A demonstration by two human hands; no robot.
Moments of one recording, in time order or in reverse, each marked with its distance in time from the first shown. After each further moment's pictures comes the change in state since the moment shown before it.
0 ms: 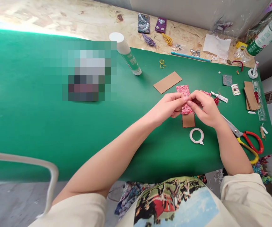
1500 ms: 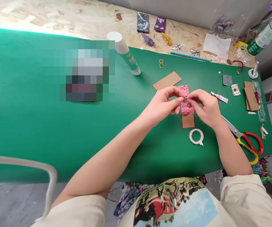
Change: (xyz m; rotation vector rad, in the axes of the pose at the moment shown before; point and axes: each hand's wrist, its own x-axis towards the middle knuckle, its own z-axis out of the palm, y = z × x) left_hand -0.001 0.006 -0.003 0.051 0.136 0.093; right_hand -0.002 0.006 0.004 -0.076 0.139 -0.032
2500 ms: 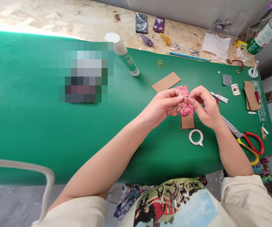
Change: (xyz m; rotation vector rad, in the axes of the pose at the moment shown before) left_hand 0.001 -0.001 -0.003 -0.229 -0.126 -0.083; right_hand 0.001 -0.006 0.000 0.136 0.040 -0.034
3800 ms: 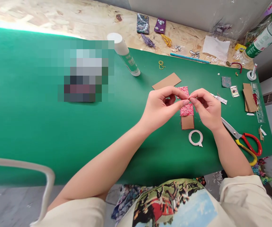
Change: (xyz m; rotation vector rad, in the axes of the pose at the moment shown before) left_hand -0.003 -0.012 -0.002 0.578 0.234 0.604; right_hand 0.001 -0.011 0.006 0.178 0.133 0.267
